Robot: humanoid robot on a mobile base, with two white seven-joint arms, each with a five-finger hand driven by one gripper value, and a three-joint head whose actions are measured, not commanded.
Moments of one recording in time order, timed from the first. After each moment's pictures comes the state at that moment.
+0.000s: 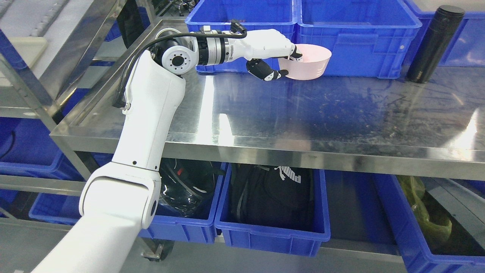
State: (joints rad) left arm -1.01 0.00 -0.17 -1.05 -0.69 -0.77 -0.93; right arm 0.06 0.00 0.00 0.00 0.04 -0.11 -0.26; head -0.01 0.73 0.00
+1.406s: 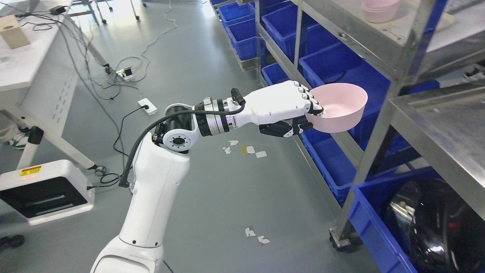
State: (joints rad) left arm -0.59 0.00 -0.23 -1.53 -0.52 -0.79 -0.83; right arm 0.06 0.00 0.00 0.00 0.04 -0.12 -0.26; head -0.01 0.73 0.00
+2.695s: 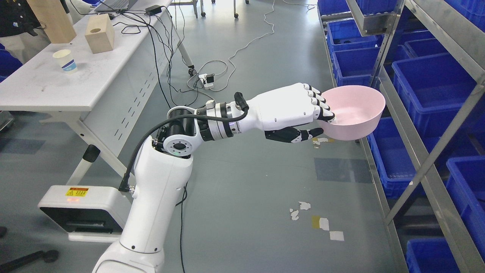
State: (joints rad) left arm -0.58 0.00 -0.25 -1.60 -0.48 -0.79 -0.82; right arm 0.06 0.00 0.00 0.00 0.04 -0.12 -0.26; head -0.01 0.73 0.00
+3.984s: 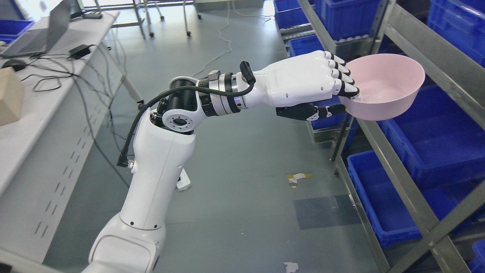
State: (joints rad) left arm -0.74 0.00 -0.30 -1.60 -0.39 -0.79 -0.81; right arm 0.06 0.00 0.00 0.00 0.04 -0.12 -0.26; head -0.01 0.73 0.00
